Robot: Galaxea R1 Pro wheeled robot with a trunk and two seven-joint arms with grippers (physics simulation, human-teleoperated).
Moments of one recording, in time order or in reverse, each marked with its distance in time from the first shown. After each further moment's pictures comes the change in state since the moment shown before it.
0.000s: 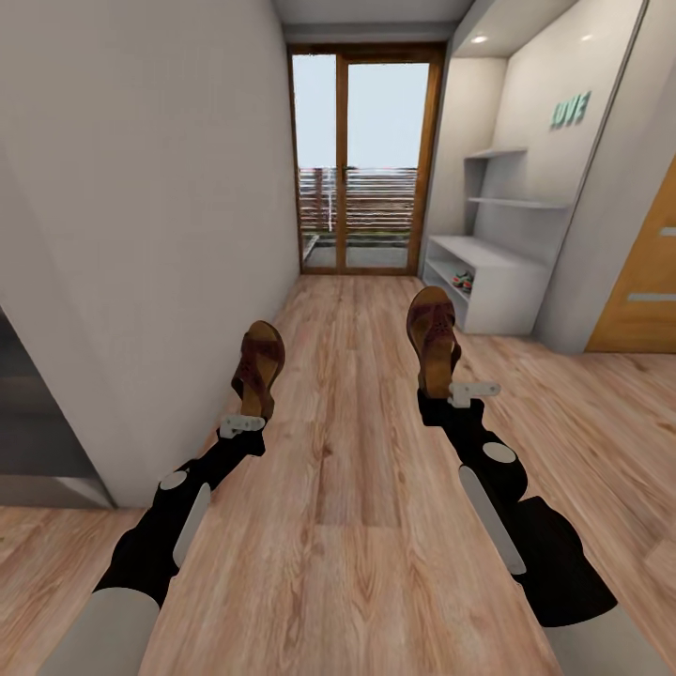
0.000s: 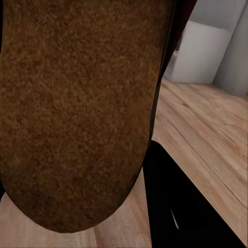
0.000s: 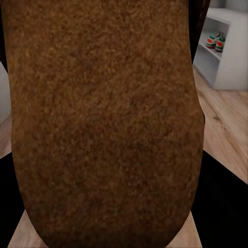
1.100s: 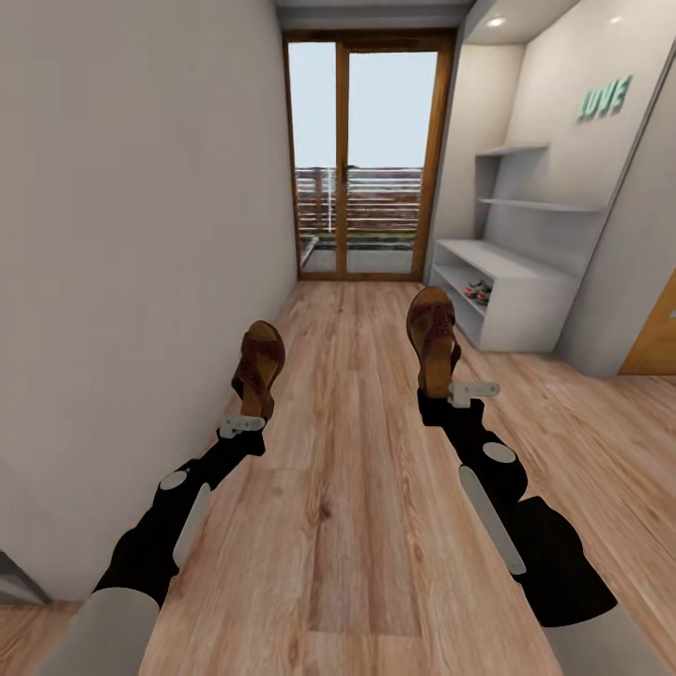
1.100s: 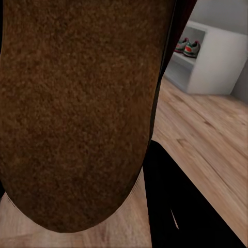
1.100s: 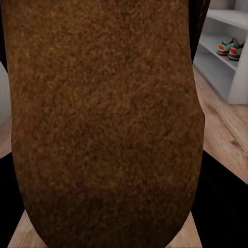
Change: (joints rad) left arm 0.000 0.000 0.000 0.000 0.000 0.000 0.000; right arm 0.000 0.000 0.000 0.000 0.000 0.000 0.000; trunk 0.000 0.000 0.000
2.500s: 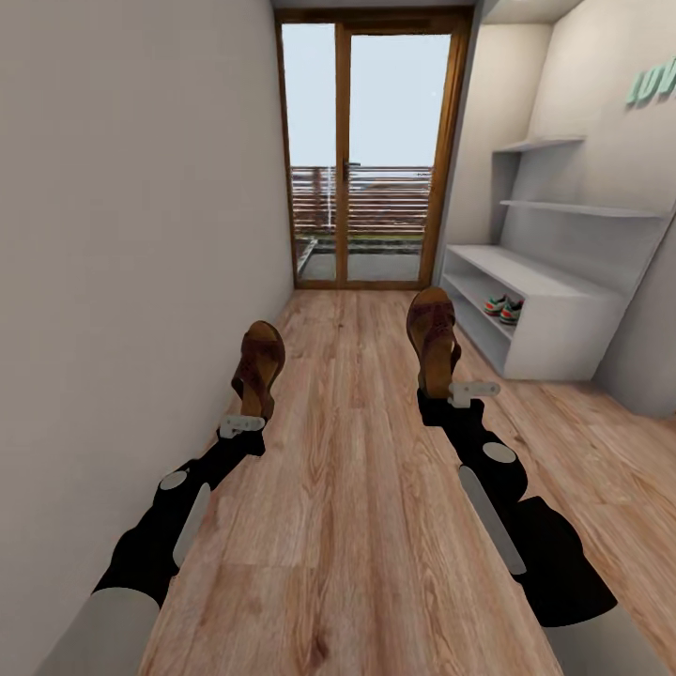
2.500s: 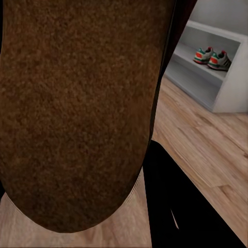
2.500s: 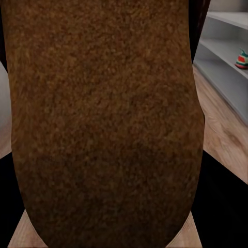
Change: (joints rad) left arm 0.000 0.000 0.000 0.000 0.000 0.000 0.000; right arm 0.000 0.000 0.000 0.000 0.000 0.000 0.000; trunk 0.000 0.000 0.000
